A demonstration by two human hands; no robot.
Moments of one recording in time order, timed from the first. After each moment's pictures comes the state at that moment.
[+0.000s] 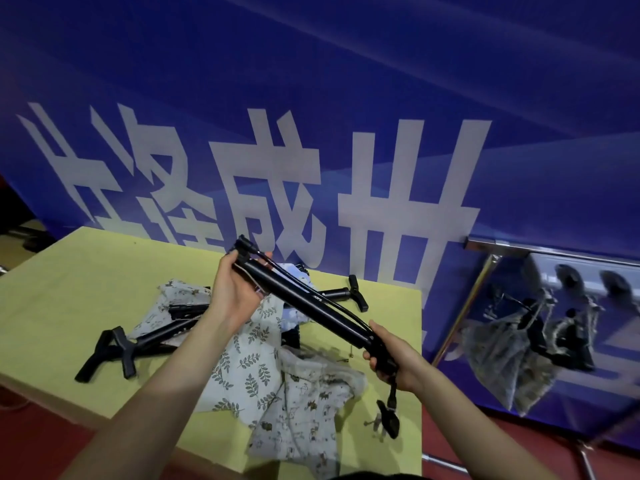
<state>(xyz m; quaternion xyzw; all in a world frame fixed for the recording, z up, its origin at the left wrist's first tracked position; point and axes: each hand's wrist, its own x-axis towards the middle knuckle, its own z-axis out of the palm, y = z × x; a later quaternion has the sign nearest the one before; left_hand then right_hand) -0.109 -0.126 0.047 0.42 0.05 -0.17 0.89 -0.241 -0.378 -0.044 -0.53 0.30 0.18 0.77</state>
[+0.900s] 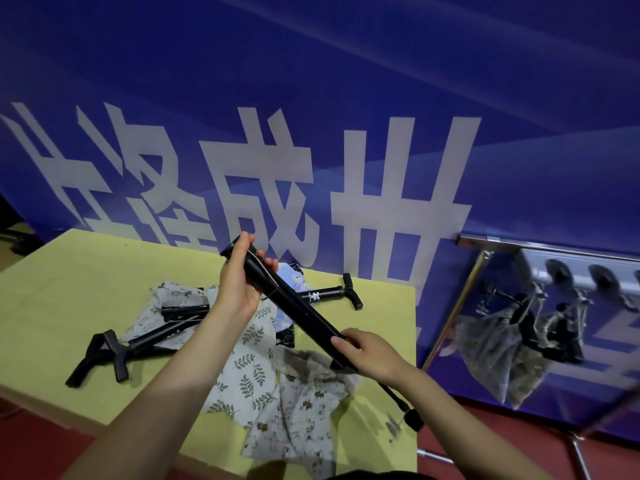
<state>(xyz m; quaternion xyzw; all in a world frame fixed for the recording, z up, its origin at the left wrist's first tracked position) -0.123 -0.156 0.069 0.43 0.03 -0.09 0.90 -0.240 -0.358 -0.039 -0.90 0.05 0.11 0.42</state>
